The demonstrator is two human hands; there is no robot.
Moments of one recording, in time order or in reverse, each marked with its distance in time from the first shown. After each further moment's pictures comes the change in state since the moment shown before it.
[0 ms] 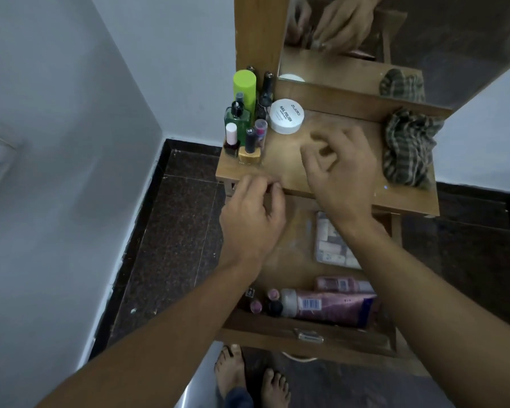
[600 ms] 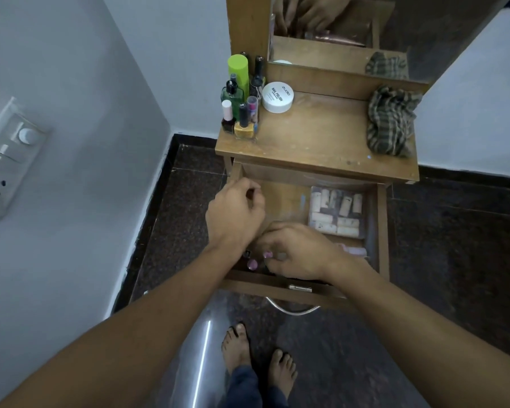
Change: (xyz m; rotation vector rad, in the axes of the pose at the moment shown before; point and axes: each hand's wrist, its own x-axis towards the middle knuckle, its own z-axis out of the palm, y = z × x) left_hand -0.037 0.002 -0.035 0.180 -0.284 -0.257; right_hand -0.123 -0.010 -0.035 -0.064 -1.154 -0.169
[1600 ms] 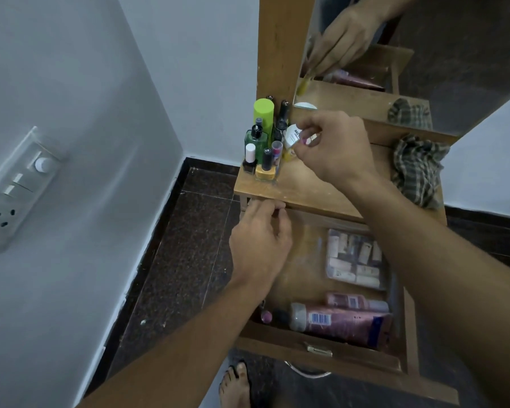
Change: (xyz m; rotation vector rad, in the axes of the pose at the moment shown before) left_hand 0.026 0.015 0.006 -0.174 0.187 0.110; right_hand 0.108 -0.001 -0.164 0.017 0.812 0.169
